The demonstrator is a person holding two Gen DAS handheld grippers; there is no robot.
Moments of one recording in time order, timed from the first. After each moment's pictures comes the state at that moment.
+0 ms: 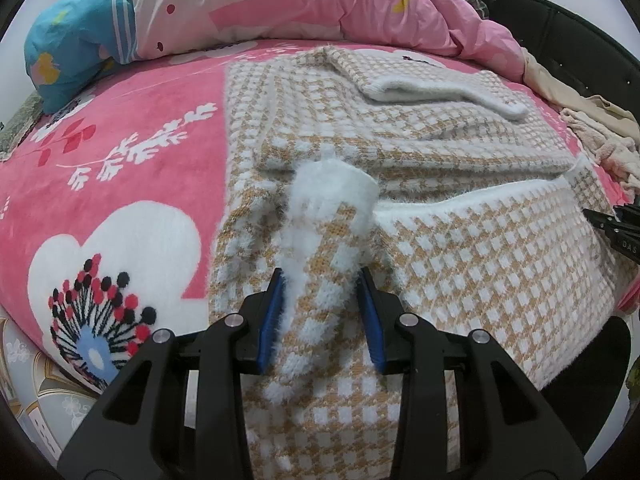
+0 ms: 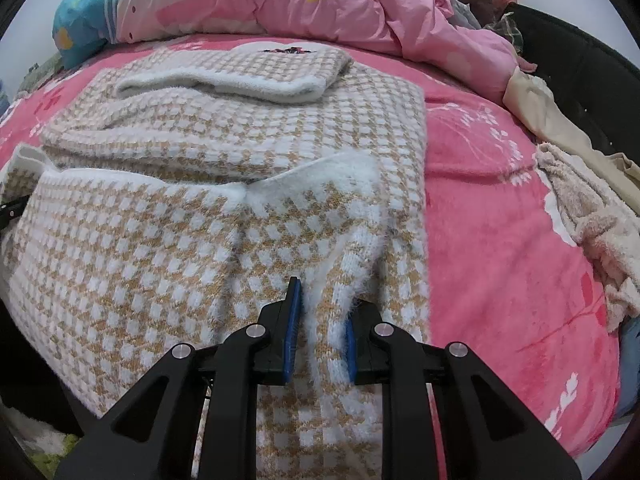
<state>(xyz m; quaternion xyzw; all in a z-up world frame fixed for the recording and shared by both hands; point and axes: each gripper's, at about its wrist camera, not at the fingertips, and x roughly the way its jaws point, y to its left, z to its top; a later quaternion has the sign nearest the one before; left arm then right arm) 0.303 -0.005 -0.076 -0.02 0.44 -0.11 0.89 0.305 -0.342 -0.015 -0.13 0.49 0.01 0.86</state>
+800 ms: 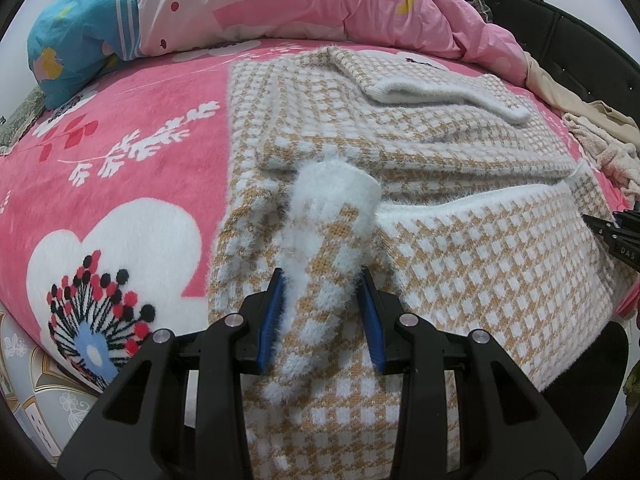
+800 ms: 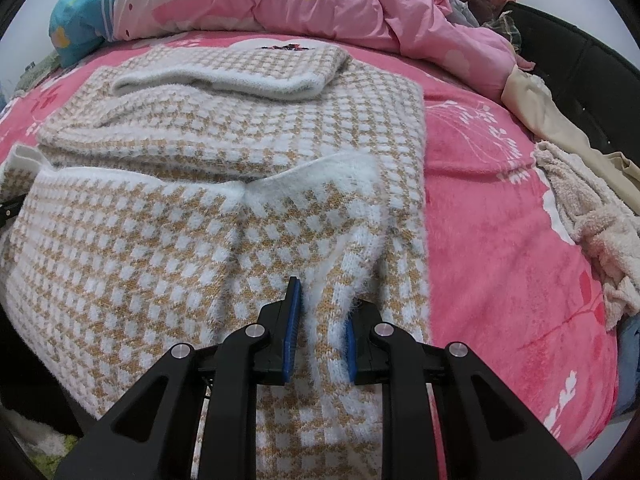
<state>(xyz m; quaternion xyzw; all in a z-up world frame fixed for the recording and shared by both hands) 0.302 -0.004 -0.077 -0.02 0.44 -0.11 0.89 0.306 -0.343 -0.015 -0.13 0.49 0.00 0.86</state>
